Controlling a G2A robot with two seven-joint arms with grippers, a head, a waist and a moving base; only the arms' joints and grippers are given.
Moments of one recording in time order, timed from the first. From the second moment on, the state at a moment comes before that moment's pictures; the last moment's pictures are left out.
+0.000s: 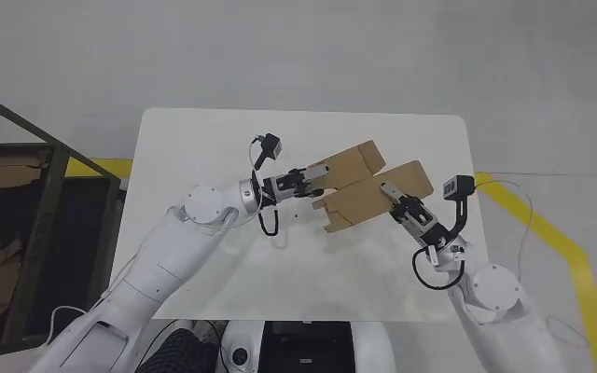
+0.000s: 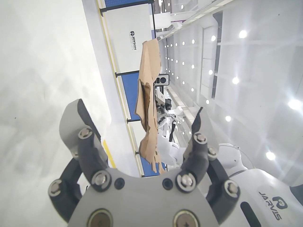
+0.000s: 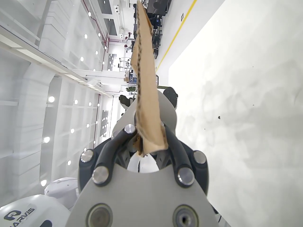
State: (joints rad) left arm 1.04 -1.10 -0.96 -1.44 -0.45 -0.29 -0.75; right arm -1.62 -1.06 1.37 -1.90 0.32 -0.18 0.40
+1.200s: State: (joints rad) left arm 0.99 -1.09 -1.11 -1.31 -0.63 -0.20 -1.20; right arm -1.55 -1.06 1.43 -1.72 0.49 -0.40 0.82
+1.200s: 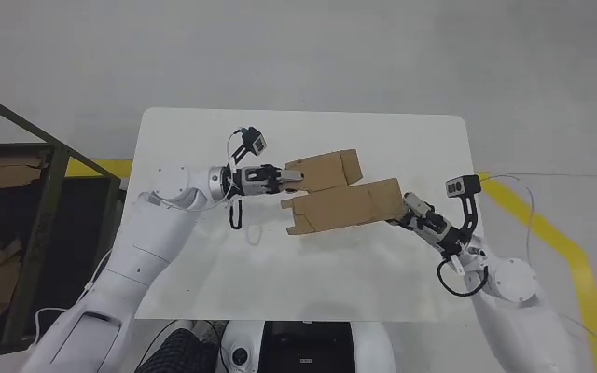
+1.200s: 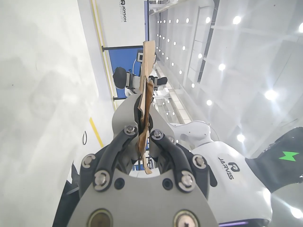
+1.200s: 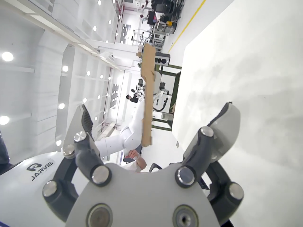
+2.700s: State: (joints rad) left arm 0.94 -1.09 -1.09 -1.28 -0.59 -0.16 -1.35; right arm -1.44 -1.06 1.30 -1.60 0.58 -0.42 1.17
